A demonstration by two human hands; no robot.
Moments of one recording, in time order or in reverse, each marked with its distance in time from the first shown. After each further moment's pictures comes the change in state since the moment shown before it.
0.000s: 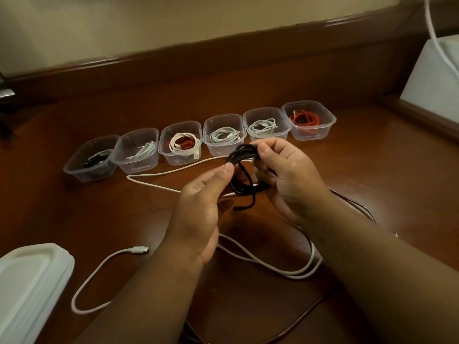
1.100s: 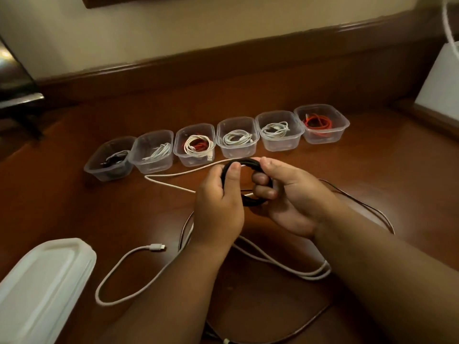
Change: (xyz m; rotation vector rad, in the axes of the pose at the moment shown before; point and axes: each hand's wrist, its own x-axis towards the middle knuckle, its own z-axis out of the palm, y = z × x) left_hand 0.011 -0.016 -0.010 0.655 0.295 0.331; right_hand -0.008 0.003 0.011 0.237 -0.129 0.400
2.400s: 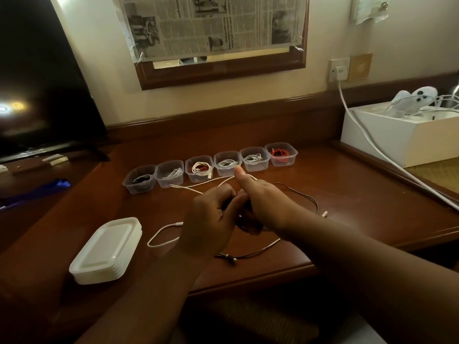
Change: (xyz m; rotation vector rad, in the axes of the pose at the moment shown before) left_hand -0.118 0.088 -0.102 0.049 -0.240 0.547; right_hand -0.177 0.005 0.116 -0.938 0.027 -0.241
